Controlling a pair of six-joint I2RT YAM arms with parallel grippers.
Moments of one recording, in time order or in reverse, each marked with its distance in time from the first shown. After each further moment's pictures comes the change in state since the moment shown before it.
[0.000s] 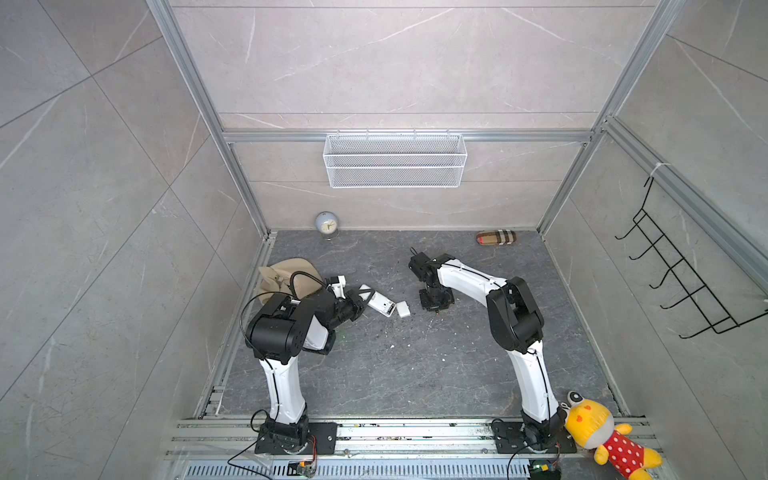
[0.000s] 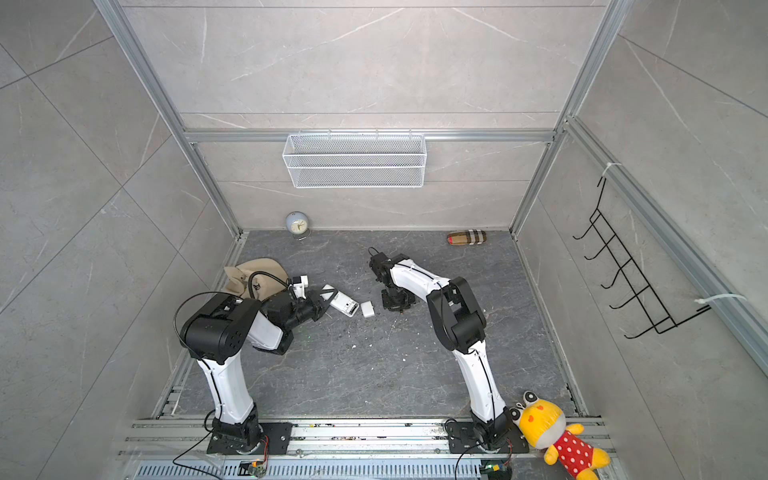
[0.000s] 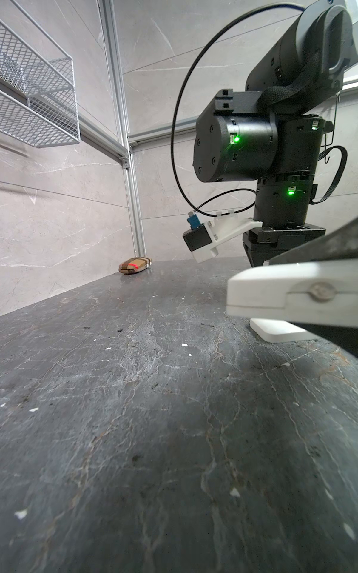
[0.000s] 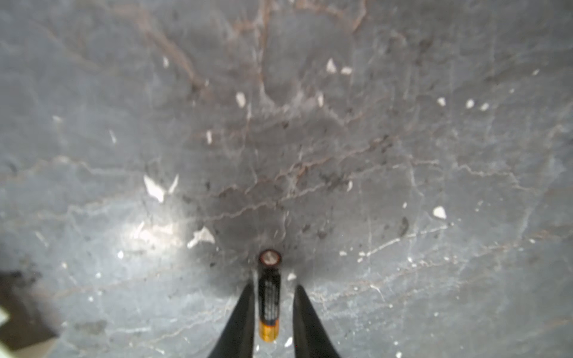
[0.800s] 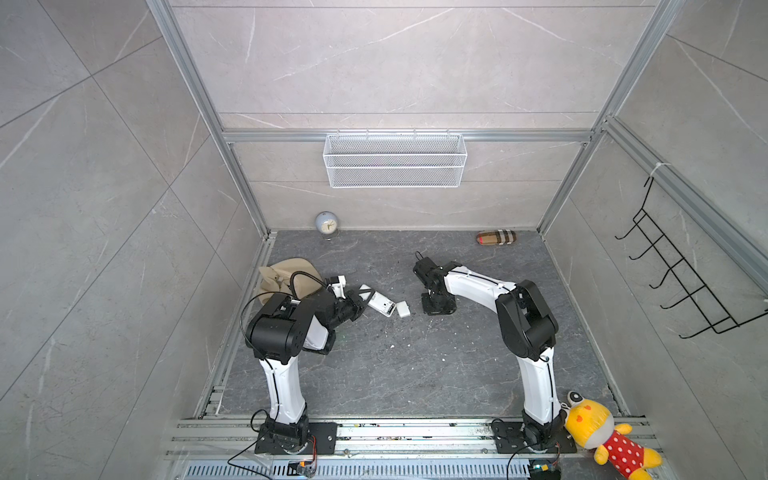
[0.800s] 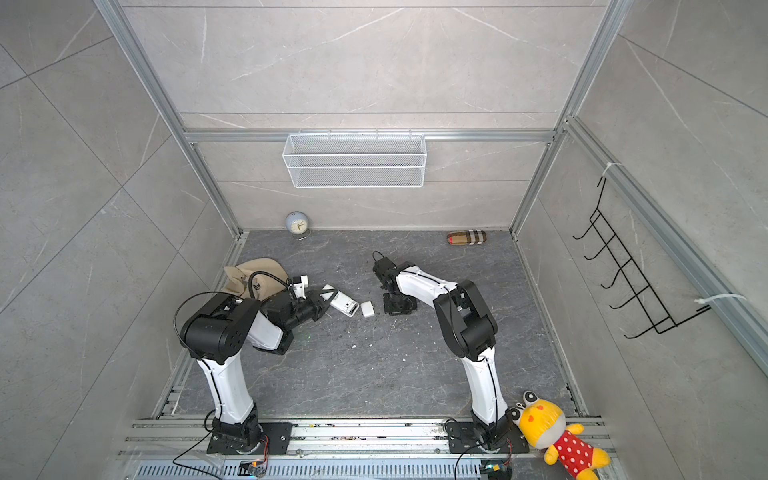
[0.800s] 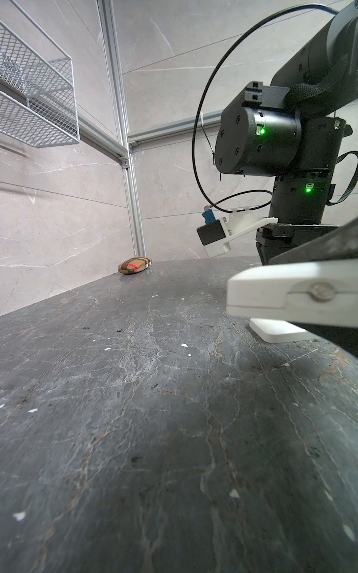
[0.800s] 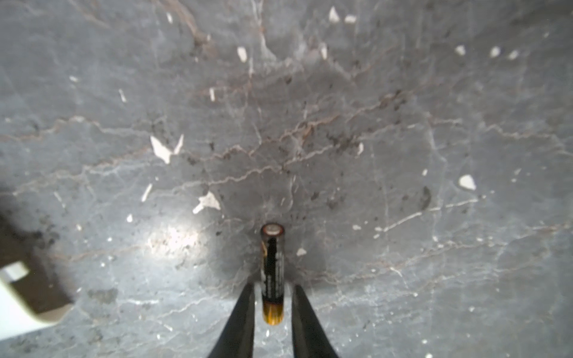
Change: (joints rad) left arm 0.000 0.000 0.000 0.000 0.001 0.000; right arm 0.002 -0.116 -0.194 0.162 -0.060 0.047
